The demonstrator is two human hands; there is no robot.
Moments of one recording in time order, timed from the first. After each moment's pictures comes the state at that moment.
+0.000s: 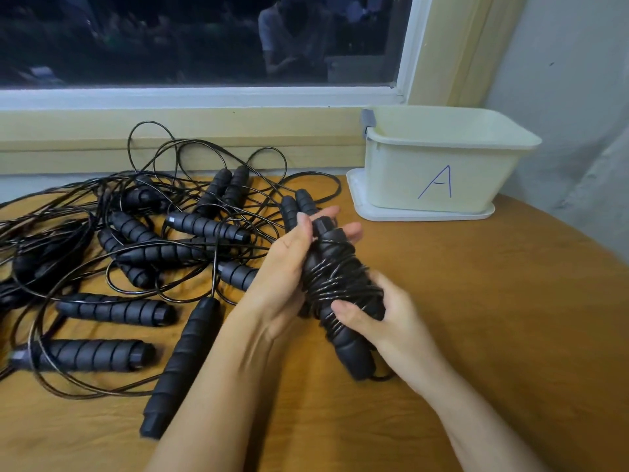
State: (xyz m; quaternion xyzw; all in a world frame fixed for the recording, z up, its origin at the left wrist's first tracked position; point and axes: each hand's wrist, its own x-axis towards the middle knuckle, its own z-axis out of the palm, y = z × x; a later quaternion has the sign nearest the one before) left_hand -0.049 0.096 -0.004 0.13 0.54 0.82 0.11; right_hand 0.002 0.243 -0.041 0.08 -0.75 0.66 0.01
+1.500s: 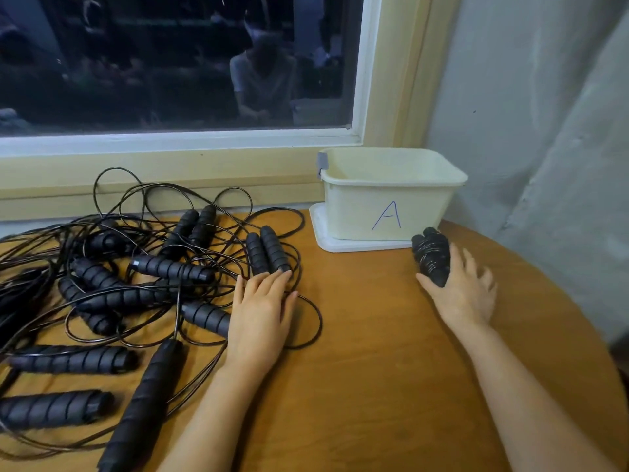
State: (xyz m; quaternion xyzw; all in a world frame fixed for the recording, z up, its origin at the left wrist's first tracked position) left_hand -0.076 0.105 -0.071 0.14 0.94 0.20 -0.23; right_hand -0.076 0.416 -0.062 -0.27 -0.94 0.15 0.16
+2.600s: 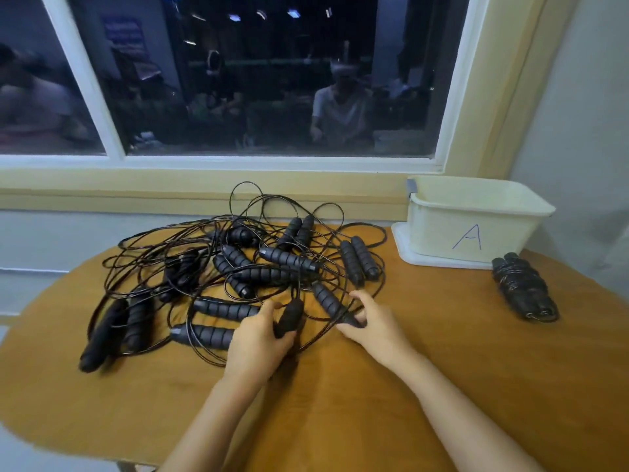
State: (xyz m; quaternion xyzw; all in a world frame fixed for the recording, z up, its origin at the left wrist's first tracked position) left_hand 0.036 -0.029 -0.026 -0.07 0.96 0.26 -0.08; right_hand -0.016 0.174 -0.044 0.07 -0.92 0.39 -0.02
